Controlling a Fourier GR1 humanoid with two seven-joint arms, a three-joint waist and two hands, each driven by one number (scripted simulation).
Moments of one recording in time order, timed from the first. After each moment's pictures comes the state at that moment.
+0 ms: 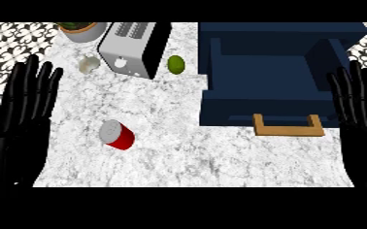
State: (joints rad) left arm -0.01 0.09 -0.02 -2.10 0.01 0.00 0.01; right arm 0.03 -0.11 -0.01 -2.10 0.01 0.00 0.00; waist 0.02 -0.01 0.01
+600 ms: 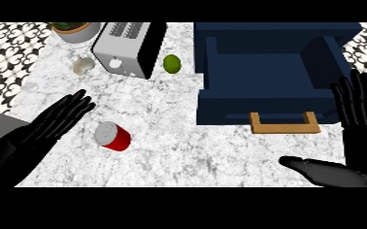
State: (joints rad) left arm 0.05 0.39 0.00 -1.99 0.43 -0.51 0.07; right arm 0.08 -0.09 -0.07 -2.07 -0.02 -0.05 0.14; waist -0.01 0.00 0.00
